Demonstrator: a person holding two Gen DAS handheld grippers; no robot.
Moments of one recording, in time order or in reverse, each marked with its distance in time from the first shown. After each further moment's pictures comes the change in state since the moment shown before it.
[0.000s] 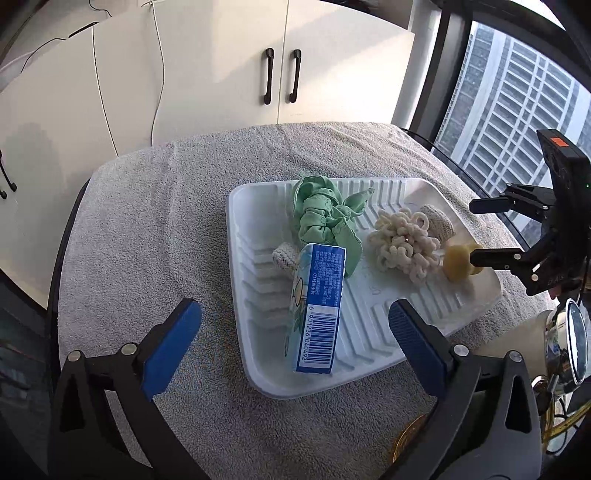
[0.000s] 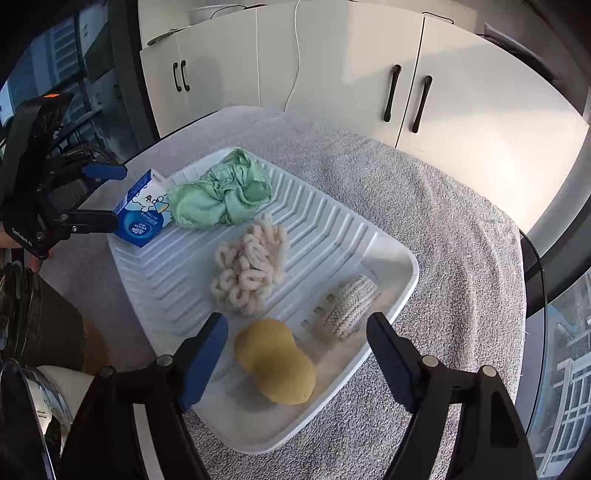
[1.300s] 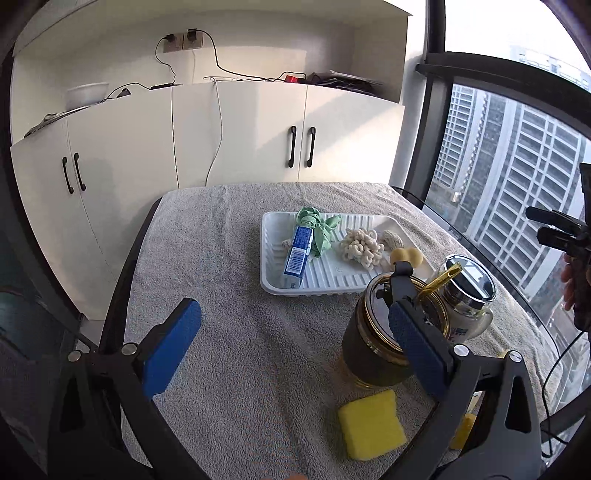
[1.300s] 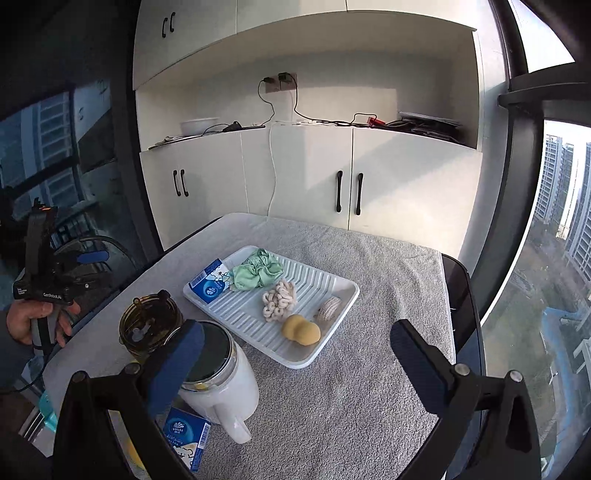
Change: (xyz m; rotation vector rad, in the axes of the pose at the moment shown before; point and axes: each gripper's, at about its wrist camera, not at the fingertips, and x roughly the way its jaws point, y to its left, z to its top) left arm -0.157 -0.049 -0.106 -0.066 -0.271 0.109; right arm -0.201 0.061 -0.093 0.149 -0.375 -0.074
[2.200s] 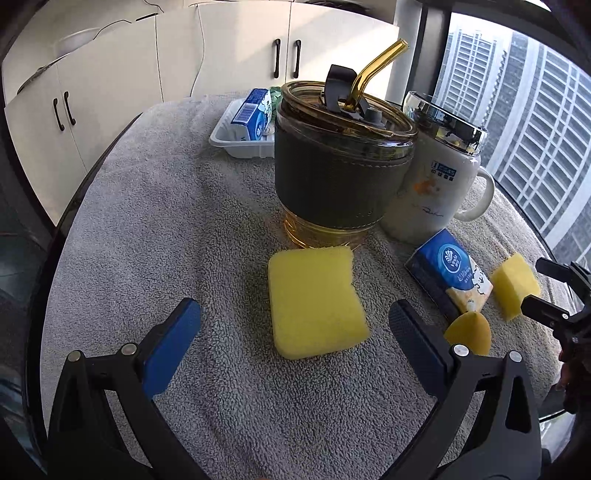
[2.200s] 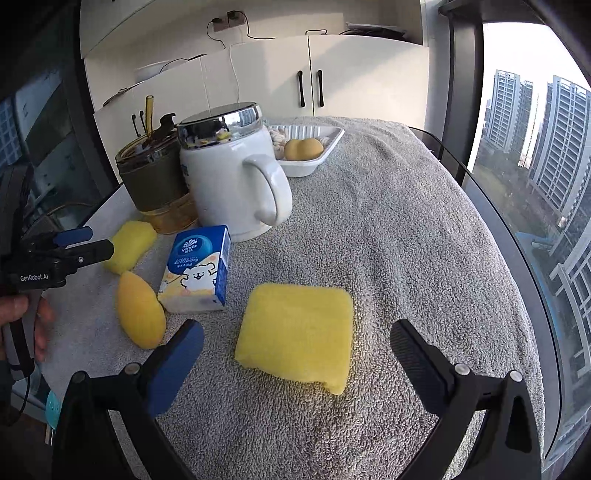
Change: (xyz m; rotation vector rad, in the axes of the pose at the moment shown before) left arm 0.039 -0.065 -0.104 -0.009 0.259 0.029; right arm 0.011 0.059 -0.169 0.216 0.246 -0.180
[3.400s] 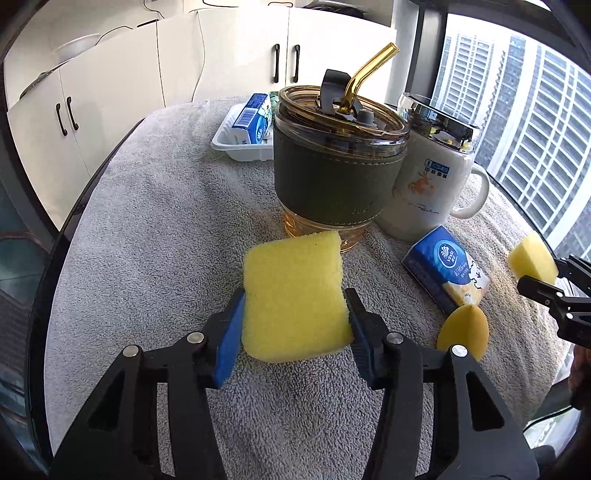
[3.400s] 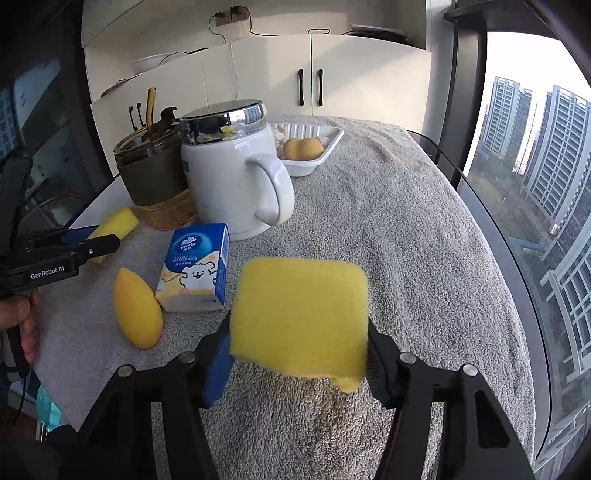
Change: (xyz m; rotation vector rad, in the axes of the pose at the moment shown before) left arm -0.017 -0.003 -0.008 0.004 -0.041 0.001; right arm -0.011 0.012 0.005 -0.046 -0.011 -0.030
